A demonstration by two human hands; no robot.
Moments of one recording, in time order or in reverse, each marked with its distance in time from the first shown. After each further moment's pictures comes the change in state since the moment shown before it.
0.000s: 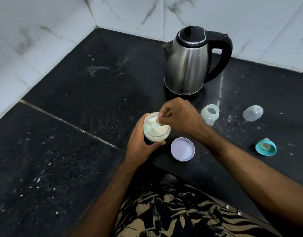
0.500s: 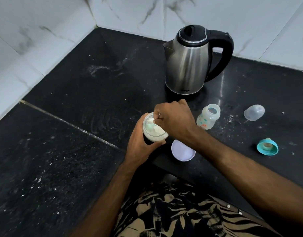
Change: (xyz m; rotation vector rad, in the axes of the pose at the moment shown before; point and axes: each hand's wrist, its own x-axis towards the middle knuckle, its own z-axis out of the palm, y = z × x) left_hand -0.001 0.002 0.001 0.000 0.020 -0.064; right_hand 0.002 -0.009 0.018 -0.418 0.063 -0.181
